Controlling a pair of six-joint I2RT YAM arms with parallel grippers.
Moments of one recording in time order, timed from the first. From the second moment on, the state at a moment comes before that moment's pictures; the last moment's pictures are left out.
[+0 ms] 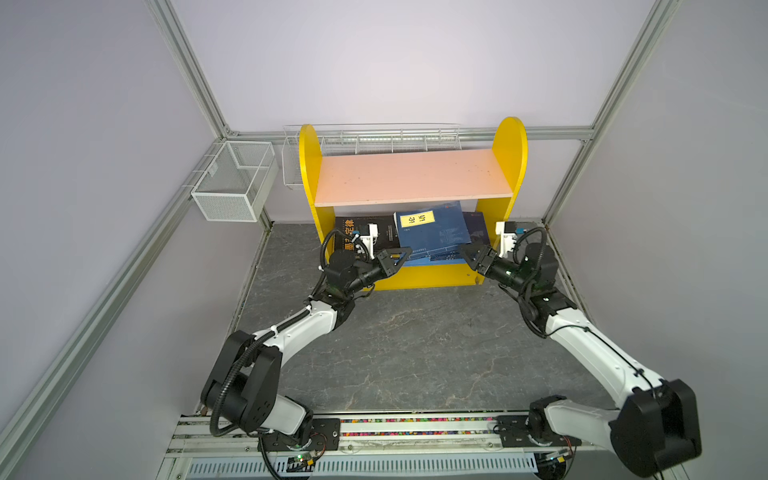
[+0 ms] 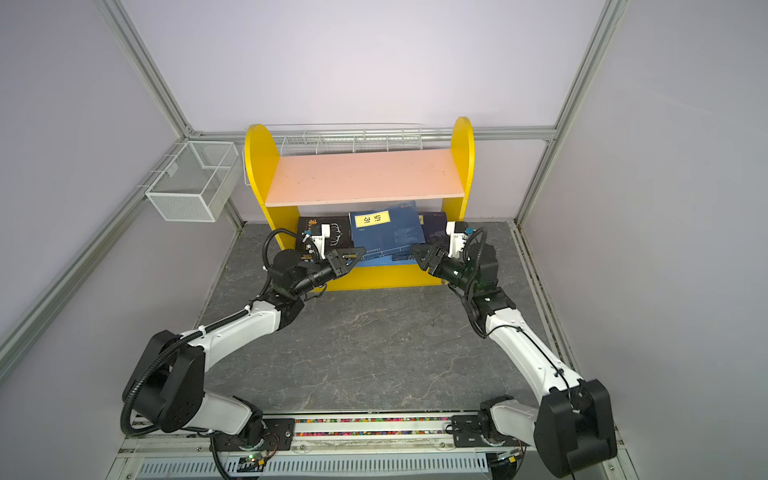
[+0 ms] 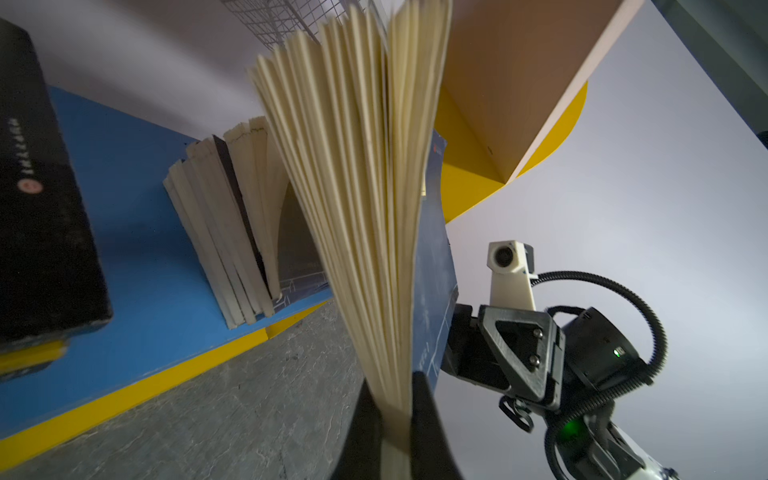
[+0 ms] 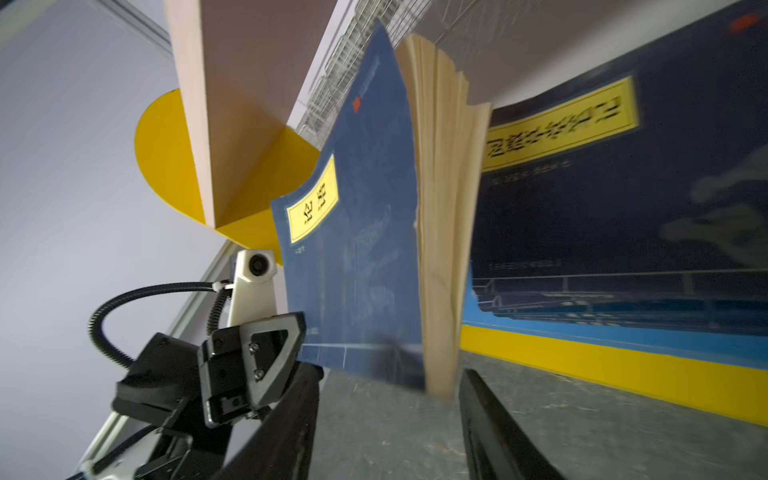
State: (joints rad) left arm -0.52 1.50 0.90 0.66 0.54 -0.97; right arm 0.28 1.16 0.85 0.15 -0.46 0.78
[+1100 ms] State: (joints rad) left arm -0.64 1.87 1.45 0.17 0.48 -0.79; right arm 0.16 0.92 0.85 -0.40 -0.01 0.60
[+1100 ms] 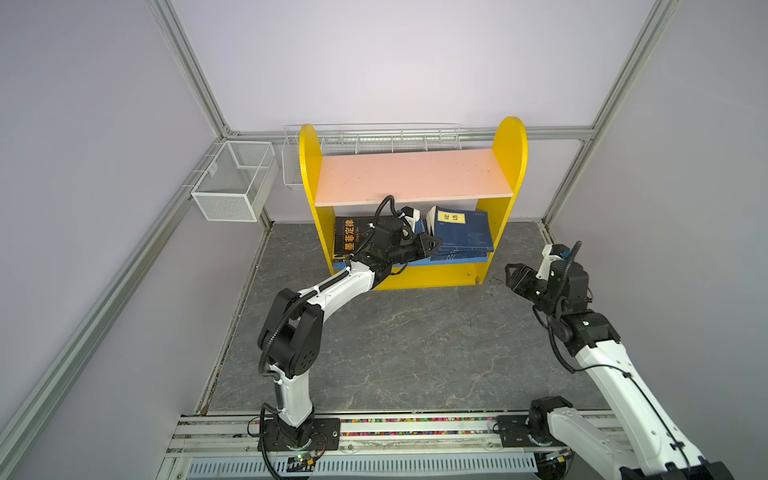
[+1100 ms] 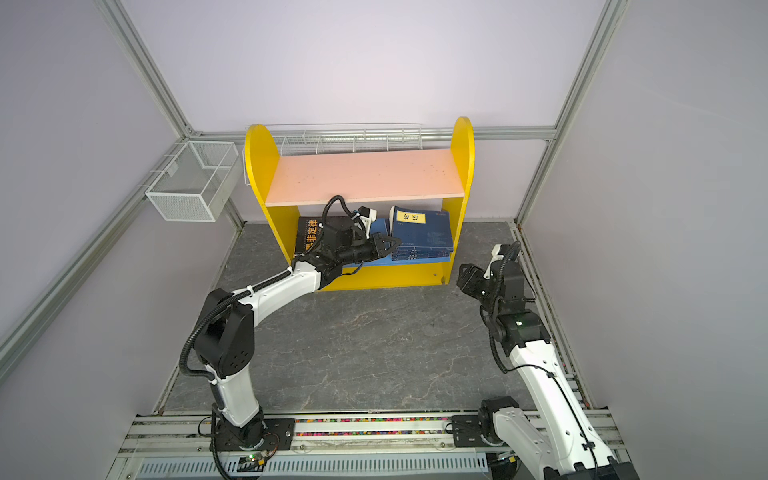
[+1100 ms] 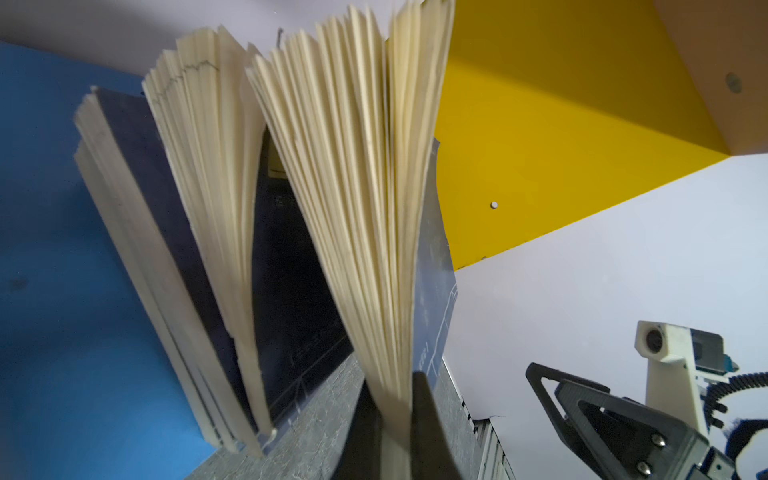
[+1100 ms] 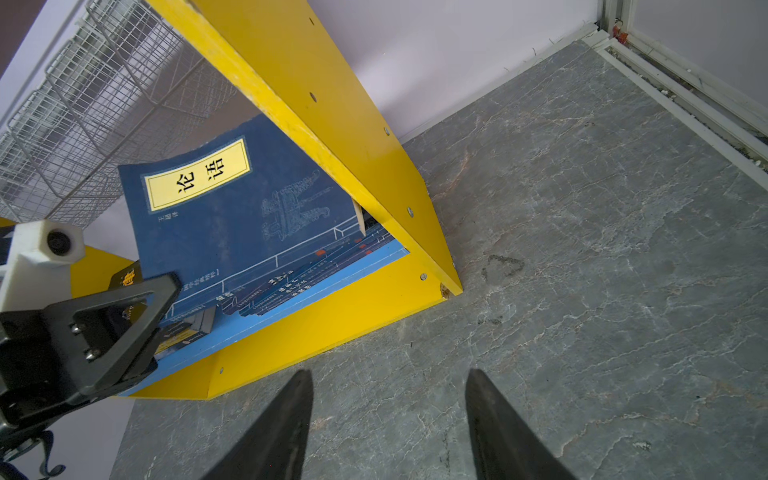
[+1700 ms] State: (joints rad) left arm -0.64 1.92 1.46 0.22 0.42 -0.83; right arm 0.16 0.92 0.85 -0.40 -0.04 0.60
